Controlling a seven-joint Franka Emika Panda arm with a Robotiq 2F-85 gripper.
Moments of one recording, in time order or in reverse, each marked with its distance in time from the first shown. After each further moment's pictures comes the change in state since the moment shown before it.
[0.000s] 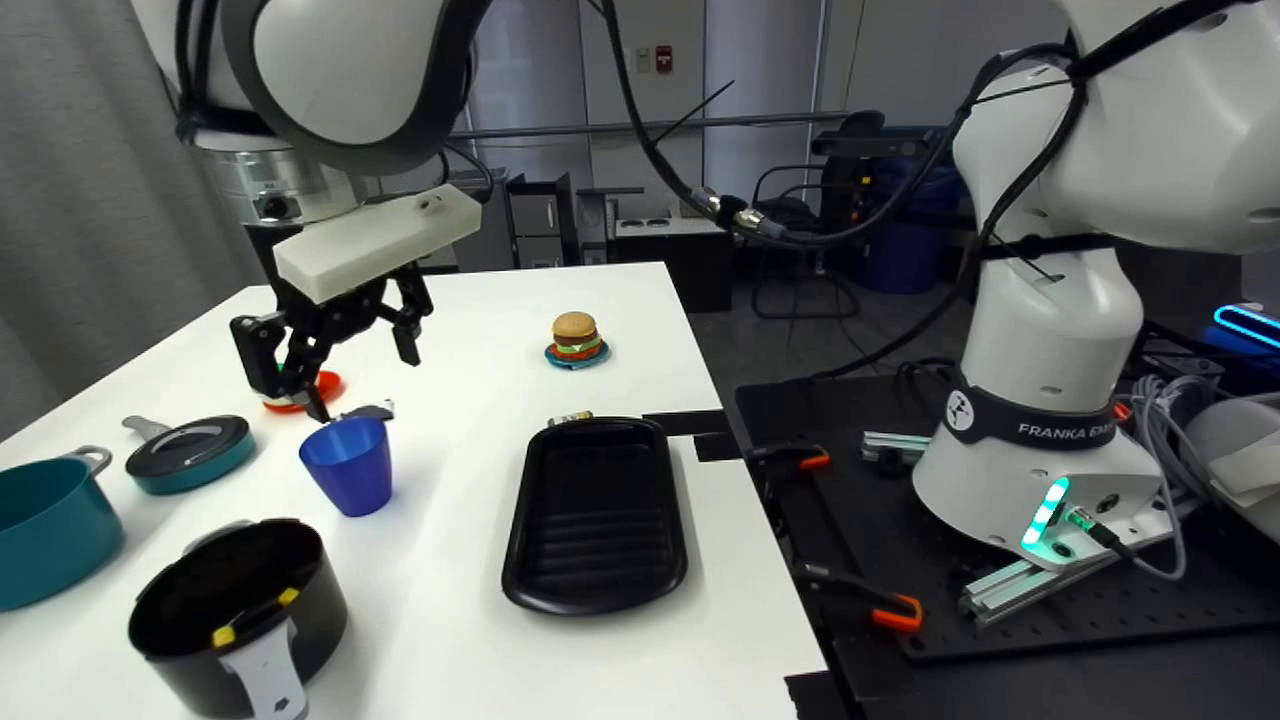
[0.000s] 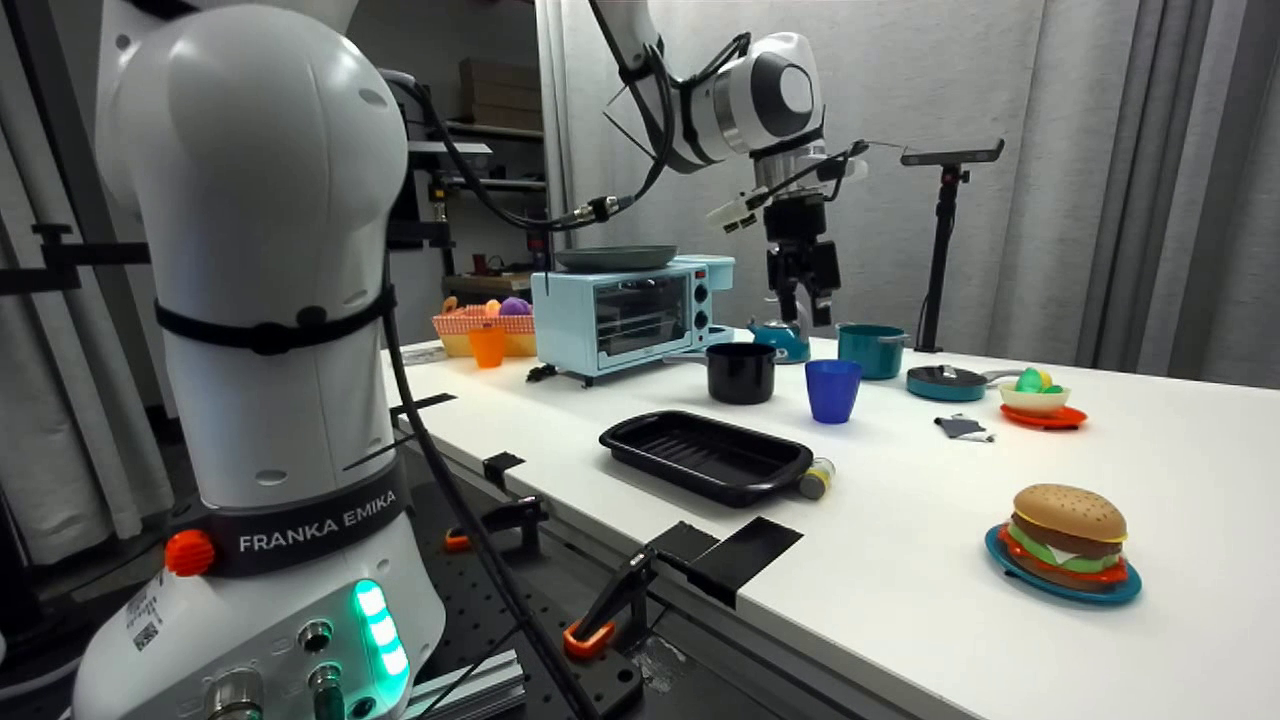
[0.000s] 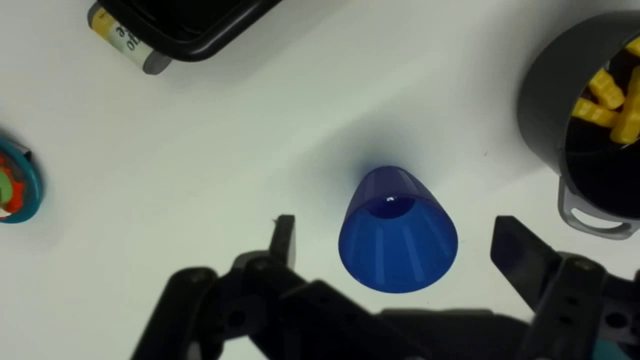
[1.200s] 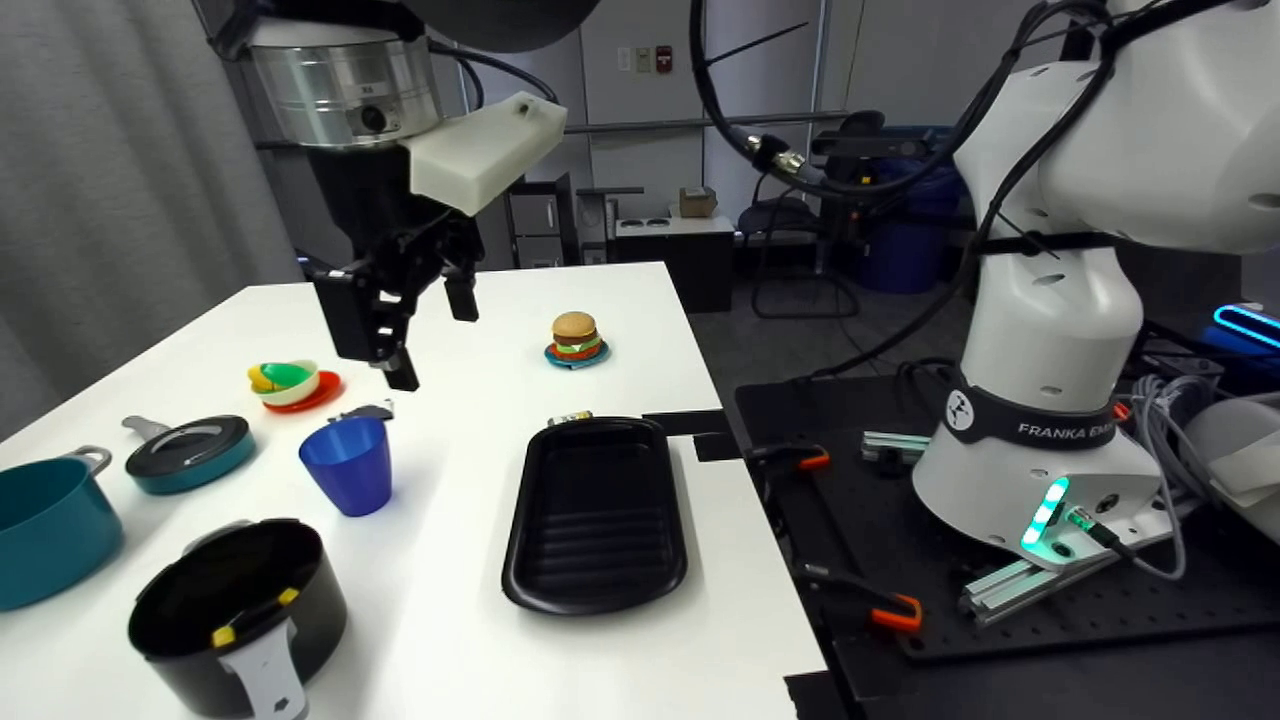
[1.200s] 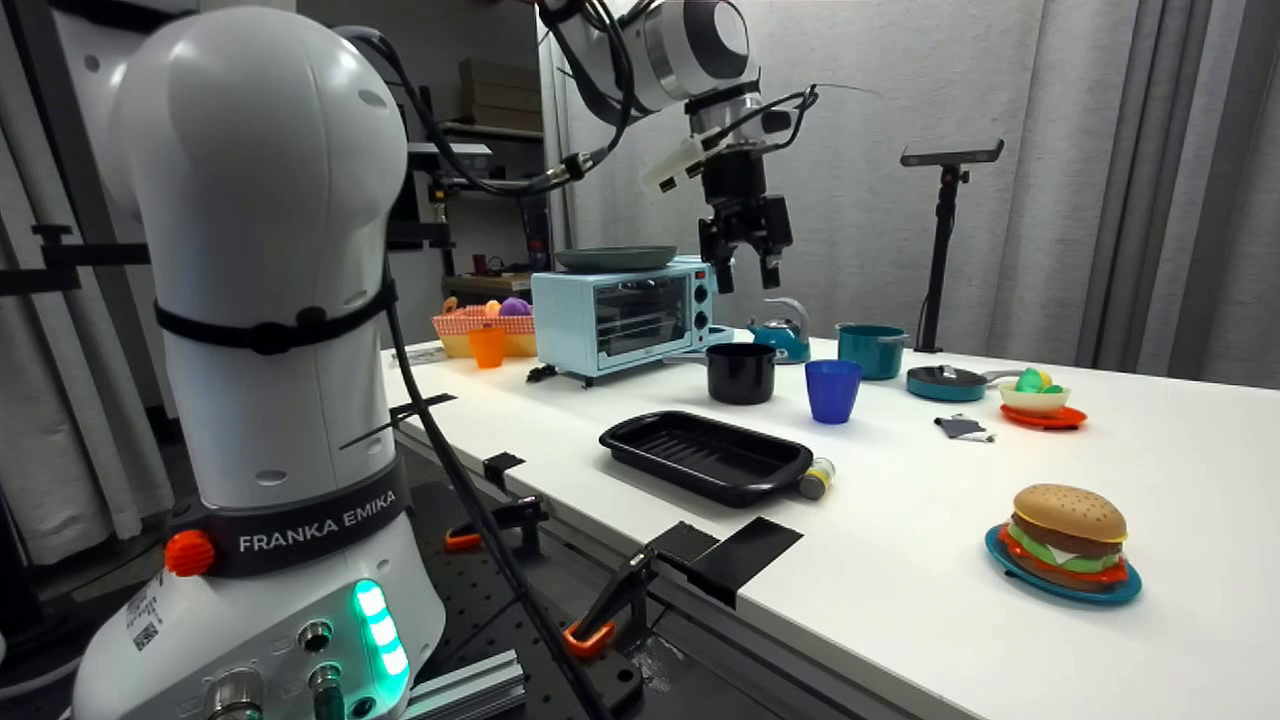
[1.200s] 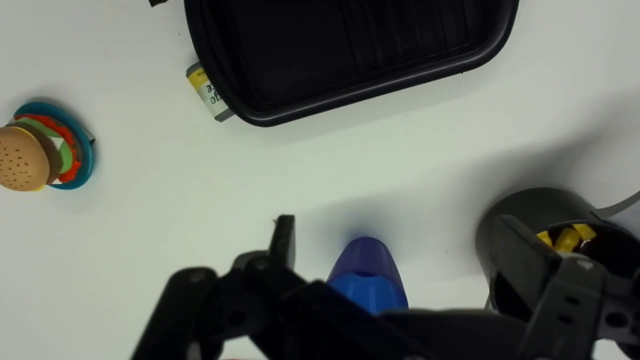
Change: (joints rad) arm -0.001 -0.276 0.087 -0.207 -0.056 -0.119 -0.188
